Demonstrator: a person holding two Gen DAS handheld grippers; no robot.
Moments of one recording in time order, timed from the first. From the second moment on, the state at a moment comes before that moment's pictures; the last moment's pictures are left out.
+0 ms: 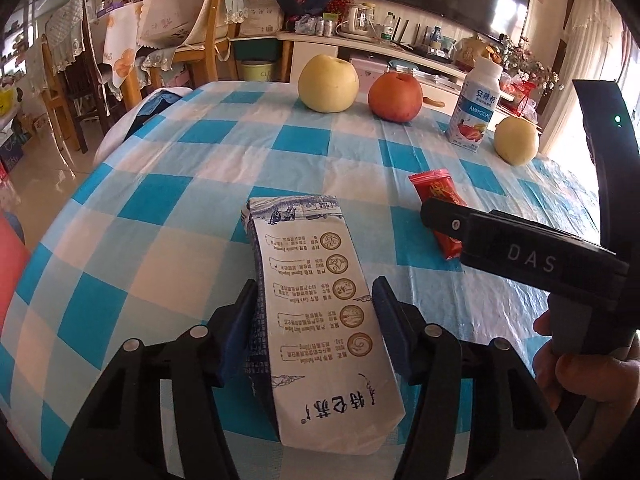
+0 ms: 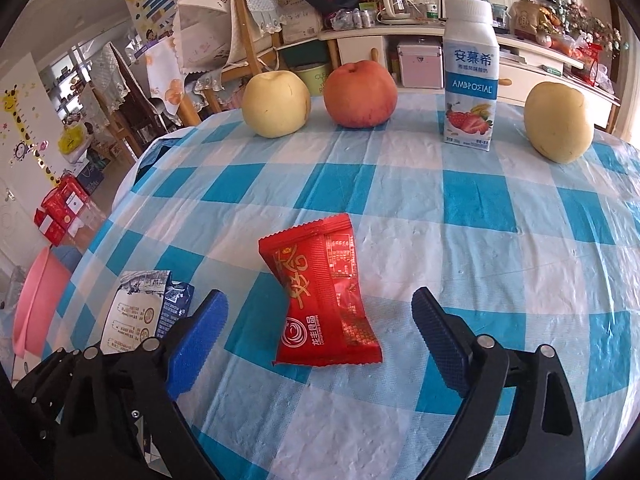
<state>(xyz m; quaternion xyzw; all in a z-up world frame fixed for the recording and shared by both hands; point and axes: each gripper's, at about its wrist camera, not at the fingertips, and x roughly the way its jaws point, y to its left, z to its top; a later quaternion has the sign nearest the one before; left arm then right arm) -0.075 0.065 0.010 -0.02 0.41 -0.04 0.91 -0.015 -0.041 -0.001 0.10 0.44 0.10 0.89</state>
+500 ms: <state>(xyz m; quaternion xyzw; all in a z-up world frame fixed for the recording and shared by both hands) -0.082 0.080 0.029 0.00 0.37 -0.02 0.93 -0.013 -0.027 -0.003 0.06 0.44 0.10 0.89</state>
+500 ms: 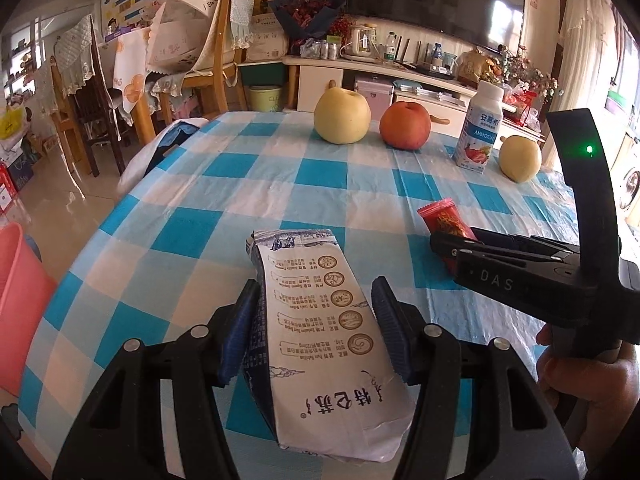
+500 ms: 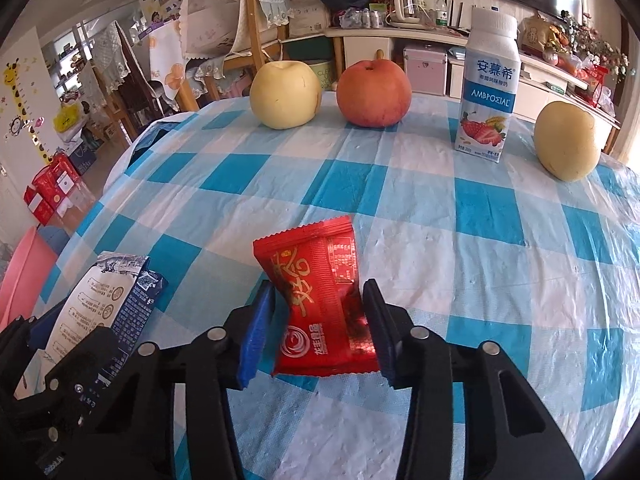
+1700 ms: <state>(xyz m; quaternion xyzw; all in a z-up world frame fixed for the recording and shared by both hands) -0.073 0.080 0.008 0.03 0.42 -0.06 0.91 -0.050 -0.039 0.008 0.09 0.41 0.10 0.90</state>
